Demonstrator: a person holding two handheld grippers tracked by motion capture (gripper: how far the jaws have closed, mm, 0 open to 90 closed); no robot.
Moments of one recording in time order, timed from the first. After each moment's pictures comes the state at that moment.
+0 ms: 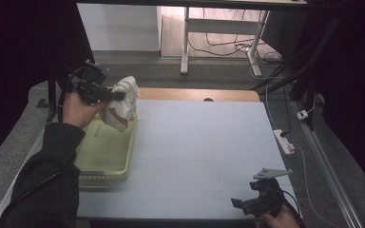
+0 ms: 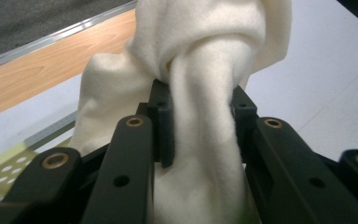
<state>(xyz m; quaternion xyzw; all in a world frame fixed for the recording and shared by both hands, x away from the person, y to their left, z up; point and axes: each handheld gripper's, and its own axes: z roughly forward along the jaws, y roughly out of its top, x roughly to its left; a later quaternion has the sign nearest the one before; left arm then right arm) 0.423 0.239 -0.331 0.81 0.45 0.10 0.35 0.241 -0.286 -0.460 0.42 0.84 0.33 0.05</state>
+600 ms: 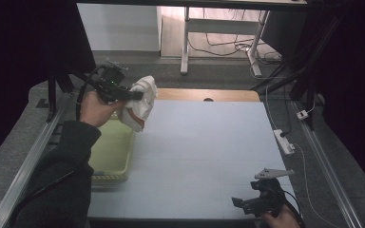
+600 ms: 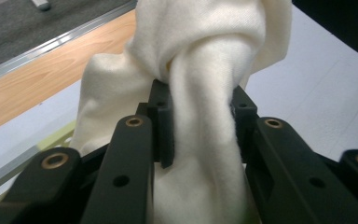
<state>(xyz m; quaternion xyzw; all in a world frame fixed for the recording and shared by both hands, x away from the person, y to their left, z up) 0.426 0.190 -0.322 0.83 0.41 0.09 0.37 0.240 -0.288 -0.458 0.43 0.83 0.34 0.06</state>
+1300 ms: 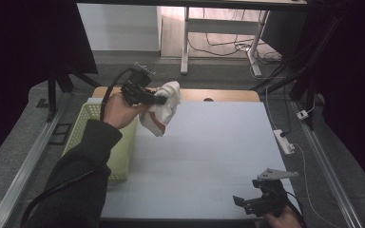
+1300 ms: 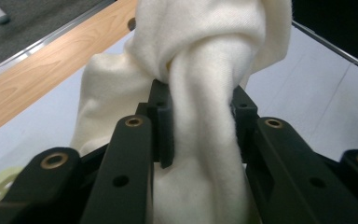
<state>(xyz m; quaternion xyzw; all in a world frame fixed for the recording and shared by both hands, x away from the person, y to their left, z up) 0.429 0.123 -0.322 0.86 0.35 0.07 0.37 0.237 -0.291 -0.454 0.42 0.83 0.36 0.08</state>
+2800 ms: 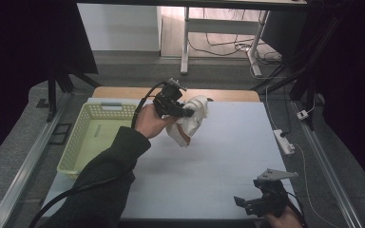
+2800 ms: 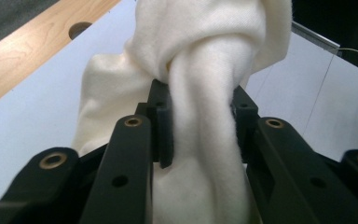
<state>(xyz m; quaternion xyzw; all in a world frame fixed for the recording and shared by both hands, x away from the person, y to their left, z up) 0.435 0.049 -0.363 0.87 0.31 0.04 0.37 0.236 -0.292 -0.455 0.42 0.84 0.35 0.09</state>
